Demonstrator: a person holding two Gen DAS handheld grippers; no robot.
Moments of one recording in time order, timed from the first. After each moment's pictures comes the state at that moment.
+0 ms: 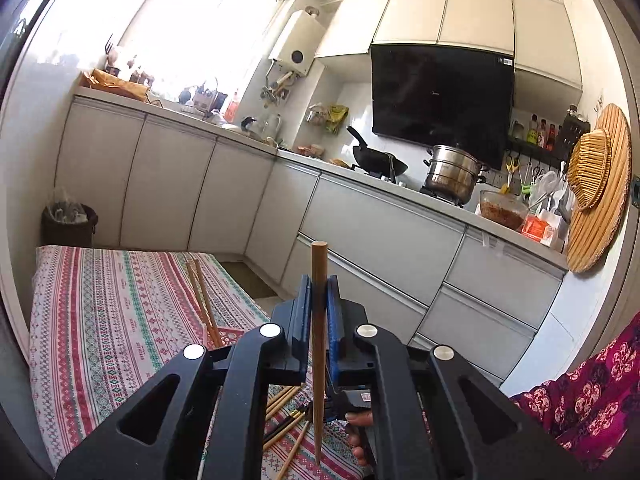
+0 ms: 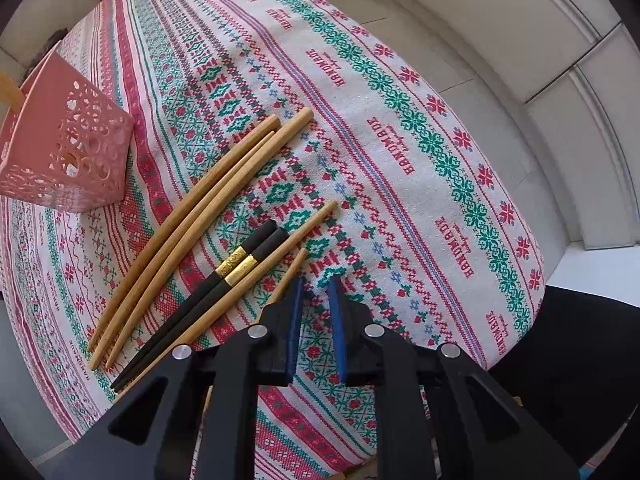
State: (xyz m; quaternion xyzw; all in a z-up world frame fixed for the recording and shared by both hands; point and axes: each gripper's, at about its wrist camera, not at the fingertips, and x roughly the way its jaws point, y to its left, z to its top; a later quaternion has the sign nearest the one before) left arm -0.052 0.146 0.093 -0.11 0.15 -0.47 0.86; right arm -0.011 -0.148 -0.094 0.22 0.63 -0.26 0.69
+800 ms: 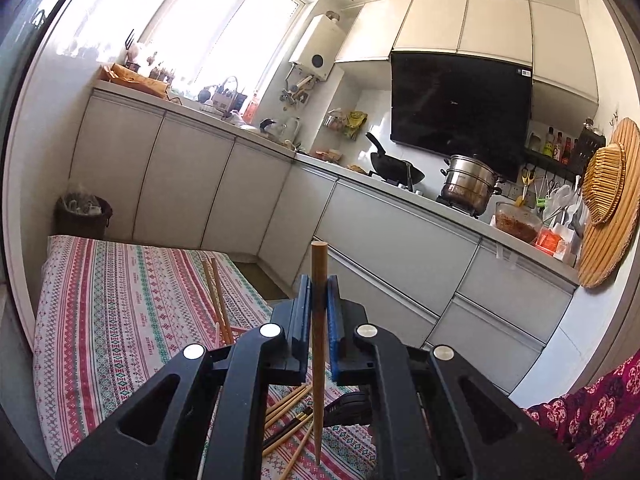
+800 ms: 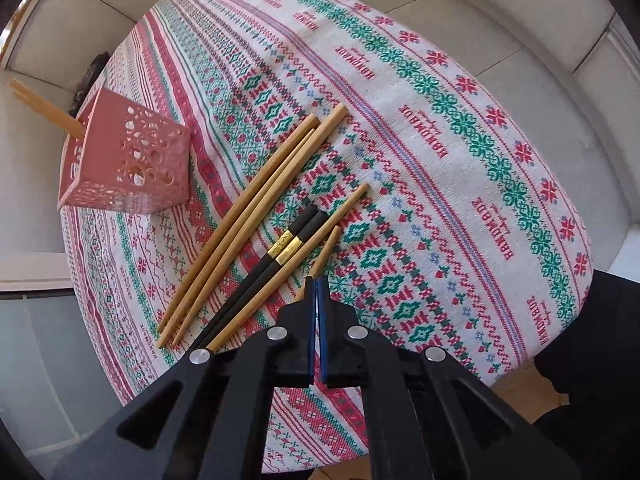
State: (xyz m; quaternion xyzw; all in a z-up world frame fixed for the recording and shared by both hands) left arm -0.048 0.152 0.092 -0.13 0.15 -0.44 0.87; right arm -0.023 -0.178 -0.079 0.33 0.61 -0.17 0.70
